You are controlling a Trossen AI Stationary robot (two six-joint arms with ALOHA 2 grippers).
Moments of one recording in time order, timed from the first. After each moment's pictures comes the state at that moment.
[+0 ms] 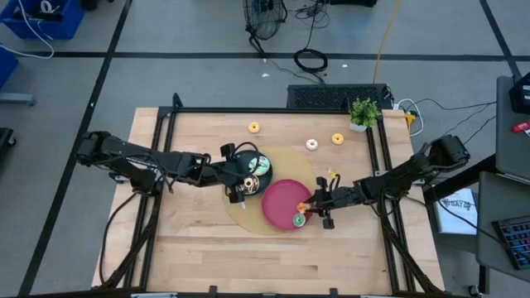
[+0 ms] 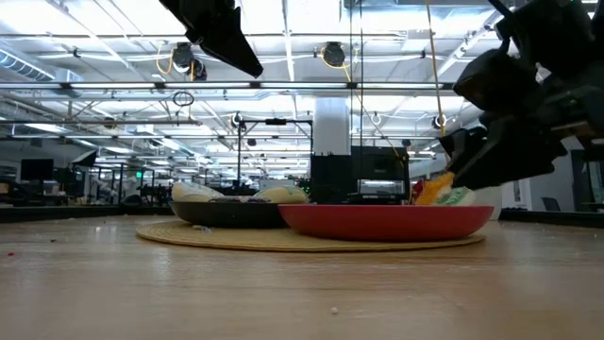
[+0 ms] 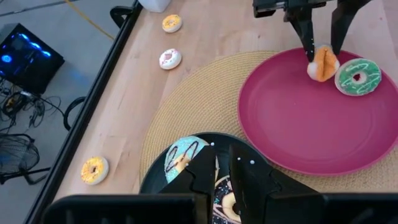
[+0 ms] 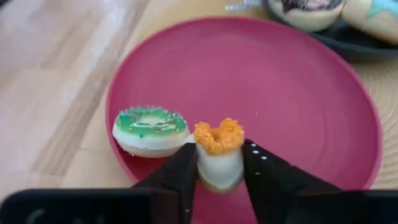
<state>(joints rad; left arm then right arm) -0.16 1.40 1.09 -0.43 -0.44 -0.04 0.31 1.38 0.29 0.51 0.18 0.11</state>
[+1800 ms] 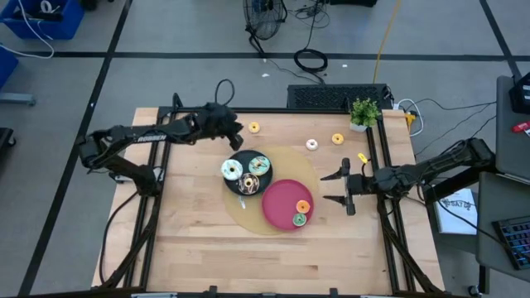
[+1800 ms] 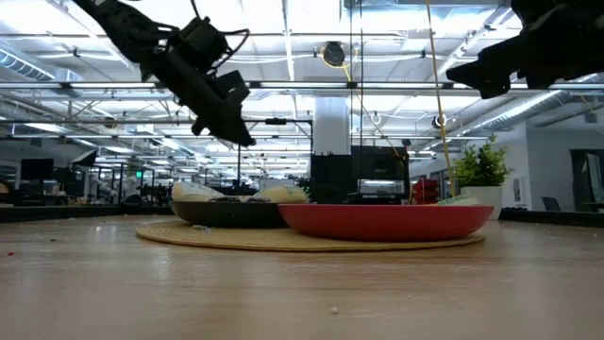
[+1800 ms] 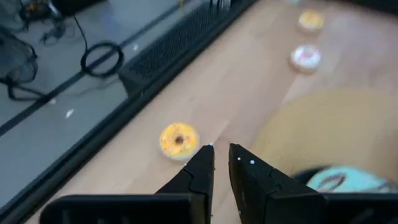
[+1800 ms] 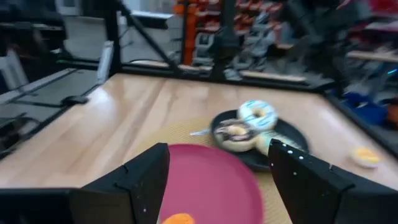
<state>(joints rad) 0.52 1.40 0.81 0.01 -0.03 -0.06 0.31 0.58 0.17 0.29 0.27 -0.04</state>
